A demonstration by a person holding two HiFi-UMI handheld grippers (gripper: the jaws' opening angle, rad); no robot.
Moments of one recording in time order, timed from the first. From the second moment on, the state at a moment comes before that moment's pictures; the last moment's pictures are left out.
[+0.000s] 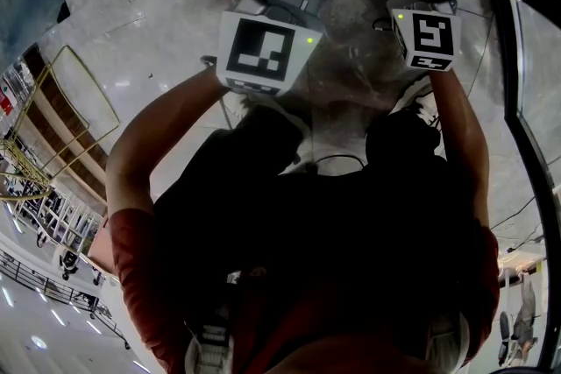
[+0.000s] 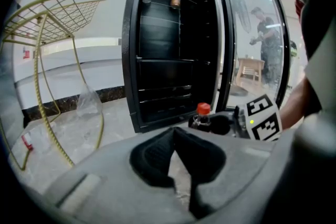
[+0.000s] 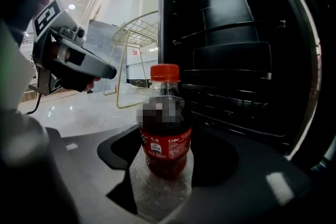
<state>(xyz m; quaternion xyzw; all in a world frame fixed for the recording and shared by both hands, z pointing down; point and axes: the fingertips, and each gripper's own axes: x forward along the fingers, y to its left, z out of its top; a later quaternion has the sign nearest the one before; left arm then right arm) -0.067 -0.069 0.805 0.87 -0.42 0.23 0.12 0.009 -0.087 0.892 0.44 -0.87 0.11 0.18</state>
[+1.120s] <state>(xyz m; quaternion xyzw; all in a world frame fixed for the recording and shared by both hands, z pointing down) -0.065 -0.065 0.810 0.87 -0.42 0.23 0.13 0.004 -0.084 0.887 0.41 -0.89 0.12 0.15</state>
